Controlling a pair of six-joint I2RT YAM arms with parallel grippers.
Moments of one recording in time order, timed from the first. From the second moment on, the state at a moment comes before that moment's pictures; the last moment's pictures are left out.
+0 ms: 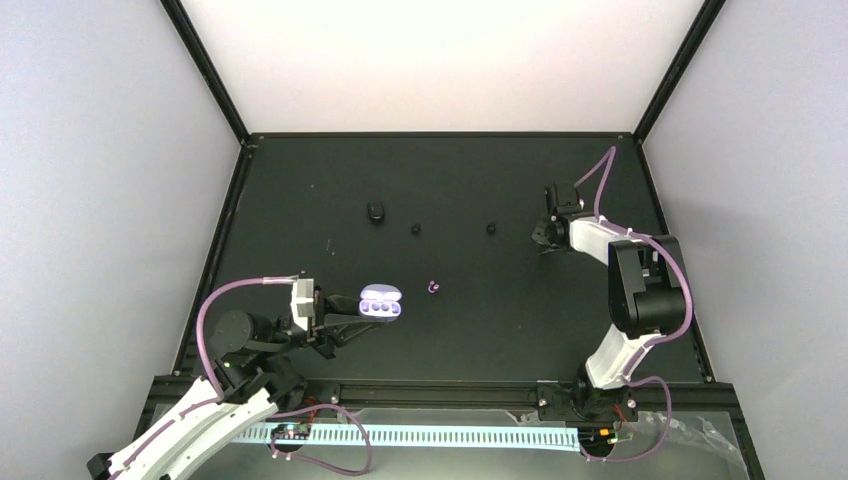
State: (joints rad) left arm -0.79 0.20 0.37 0.16 0.53 -0.42; right arm 0.14 1.74 0.96 -0.30 0.15 0.56
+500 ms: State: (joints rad) left arm -0.79 0.21 0.37 0.20 0.51 -0.41; right arm 0.30 1.38 0.90 -0.35 0.16 0.56
